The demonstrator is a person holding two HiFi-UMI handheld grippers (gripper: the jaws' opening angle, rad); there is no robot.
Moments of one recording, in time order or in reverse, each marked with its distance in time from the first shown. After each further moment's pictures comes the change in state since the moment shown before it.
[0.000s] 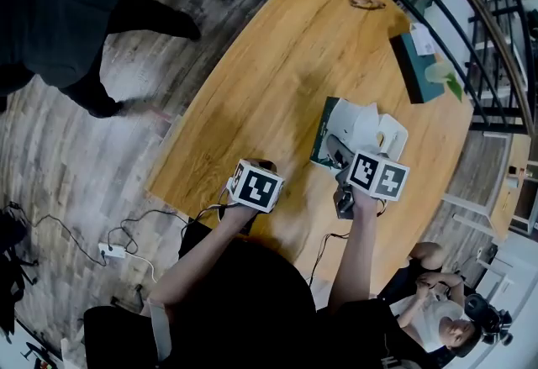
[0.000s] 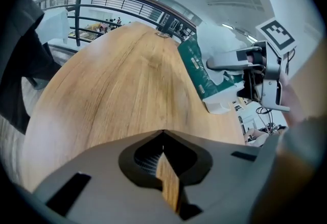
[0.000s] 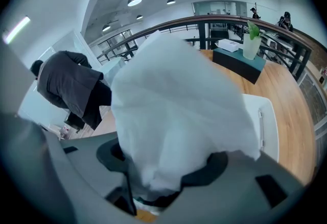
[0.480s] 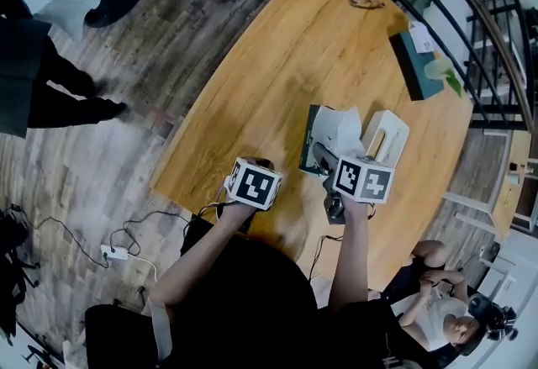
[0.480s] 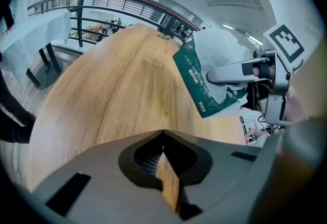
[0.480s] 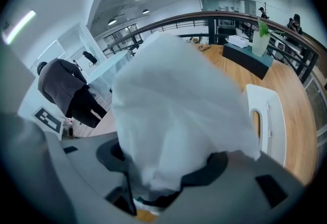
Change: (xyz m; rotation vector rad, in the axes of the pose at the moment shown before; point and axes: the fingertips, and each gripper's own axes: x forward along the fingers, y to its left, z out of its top) left arm -0.011 0.009 -0.012 -0.011 -0.009 0.006; right arm 0.003 0.035 -0.036 -0.059 0.053 0.028
